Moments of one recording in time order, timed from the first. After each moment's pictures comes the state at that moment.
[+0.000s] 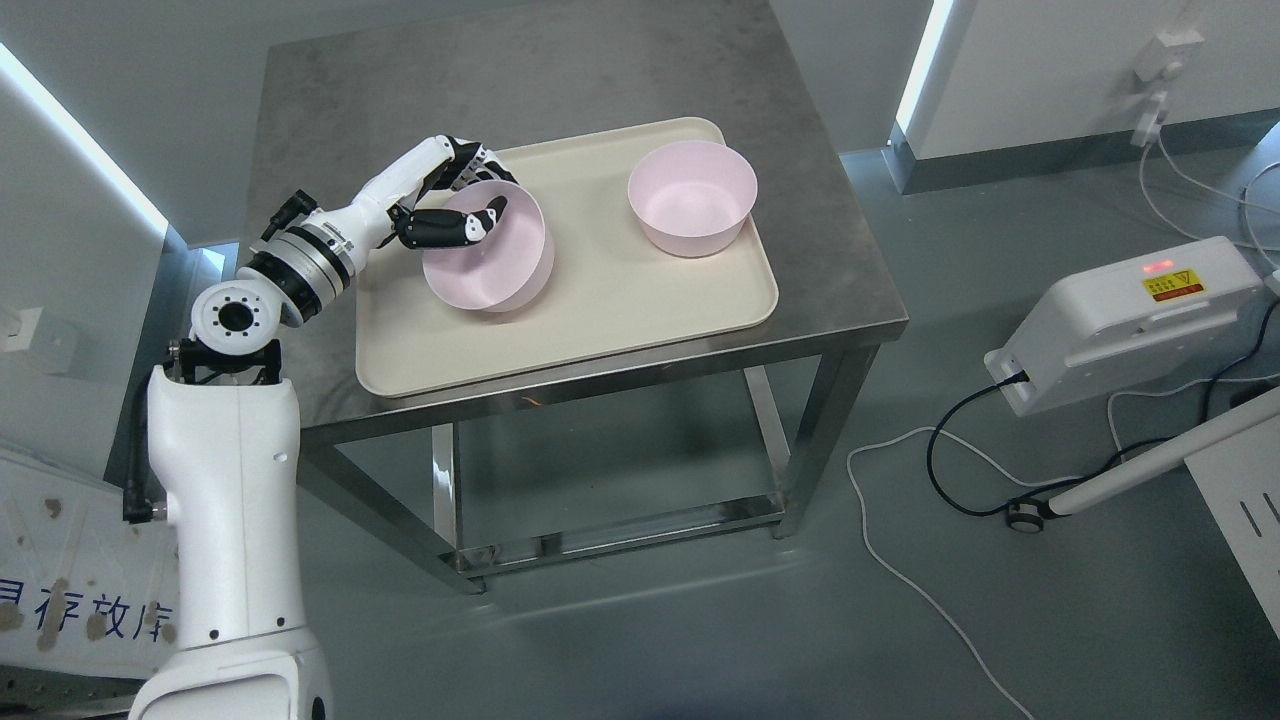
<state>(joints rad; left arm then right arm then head) -0.68 0.13 0.16 -1.29 -0.44 -0.10 -0.81 0.05 0.00 -0.09 -0.20 -0.09 0.01 0.06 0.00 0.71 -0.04</state>
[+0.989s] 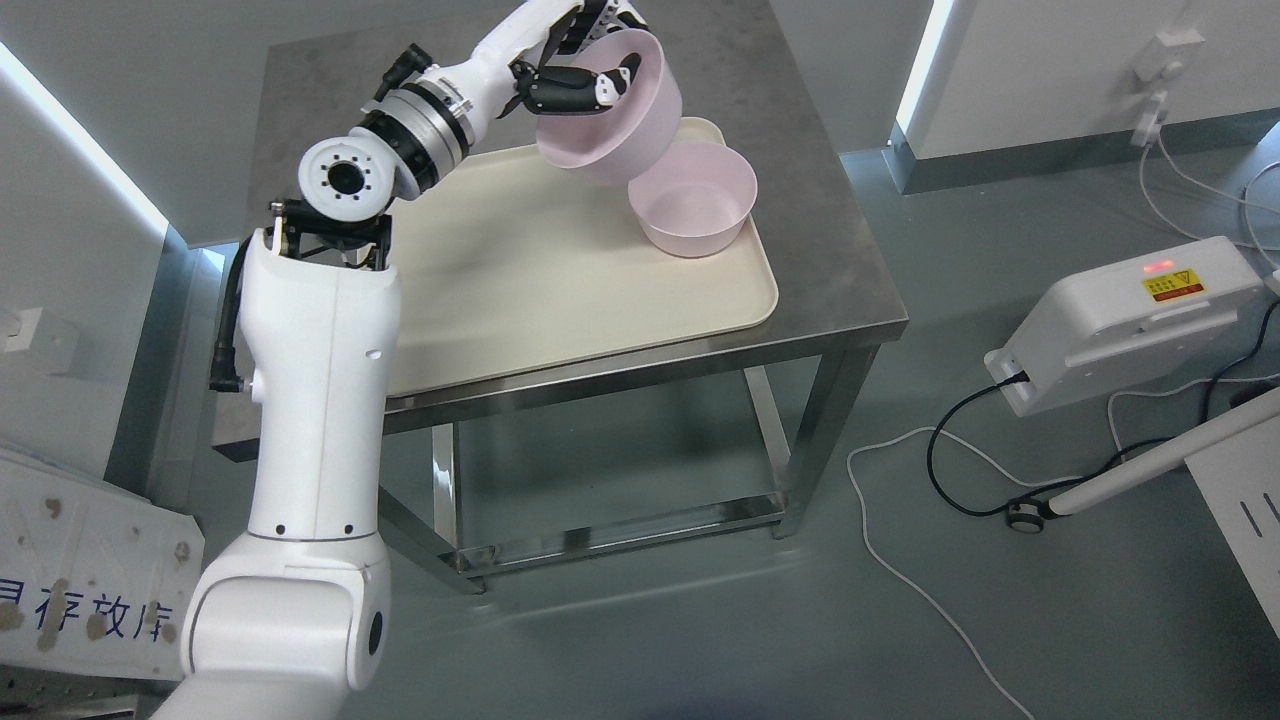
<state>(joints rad) -0.92 0.03 -0.13 -1.27 -0.35 0.07 -0.66 0.05 0.00 -0.09 -0.20 -0.09 0.01 0.06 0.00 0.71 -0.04</state>
